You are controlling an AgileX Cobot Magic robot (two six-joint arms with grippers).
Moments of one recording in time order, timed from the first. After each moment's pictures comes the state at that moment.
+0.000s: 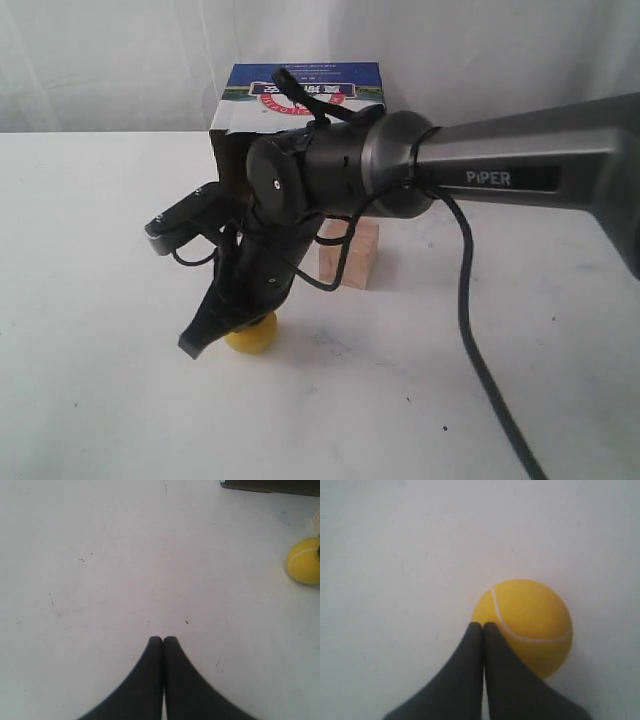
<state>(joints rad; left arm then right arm) -0.04 0.00 0.02 -0.07 0.52 -0.12 0.81 2.04 -1.48 0.16 0.71 -0.31</state>
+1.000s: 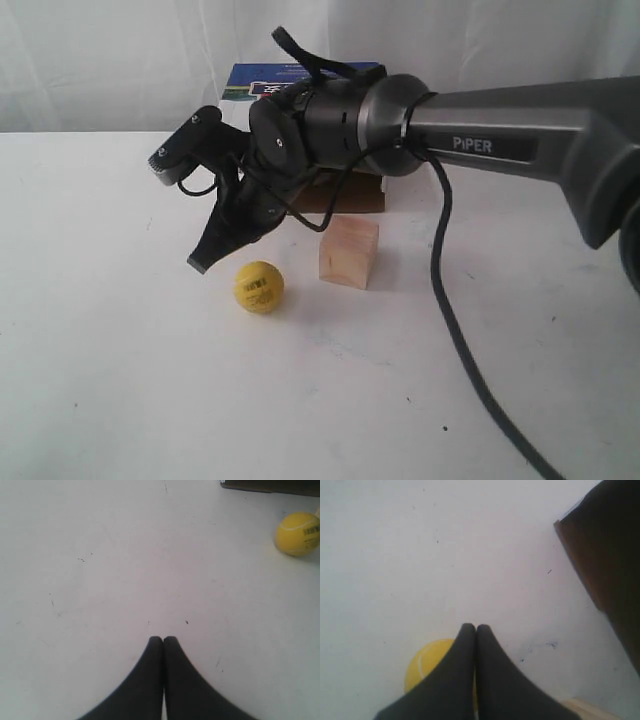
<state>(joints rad) -0.04 0.00 0.02 -0.07 0.52 -0.12 0.75 2.09 -1.67 -0.02 0.60 -0.29</state>
